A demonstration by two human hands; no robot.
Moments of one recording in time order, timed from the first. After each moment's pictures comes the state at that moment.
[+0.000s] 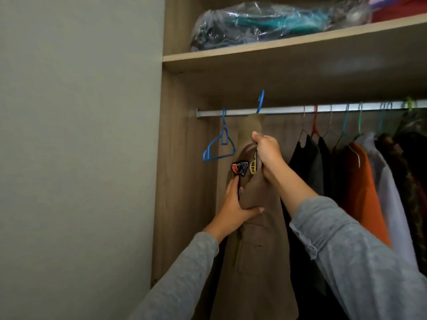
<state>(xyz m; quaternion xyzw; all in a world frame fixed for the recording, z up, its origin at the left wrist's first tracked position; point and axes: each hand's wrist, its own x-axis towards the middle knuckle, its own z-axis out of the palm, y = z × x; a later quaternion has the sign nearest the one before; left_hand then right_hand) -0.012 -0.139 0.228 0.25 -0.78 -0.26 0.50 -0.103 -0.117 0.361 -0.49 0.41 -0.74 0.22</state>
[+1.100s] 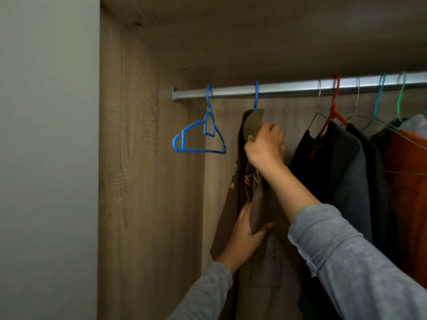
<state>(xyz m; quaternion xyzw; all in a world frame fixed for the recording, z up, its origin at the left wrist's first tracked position) -0.115 -0.275 0.178 0.22 -0.78 -0.30 0.51 -0.161 -0.235 0.363 -0.51 0.66 -0.51 -0.20</state>
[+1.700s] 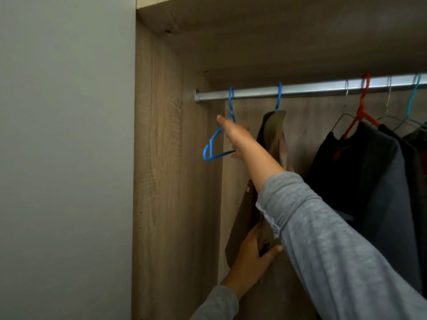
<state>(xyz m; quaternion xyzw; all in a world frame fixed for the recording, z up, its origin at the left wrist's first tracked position) -0.071 -0.266 0.143 0.19 -0.78 -0.34 0.48 -0.074 -0.284 0.399 -0.50 0.54 -0.61 0.29</state>
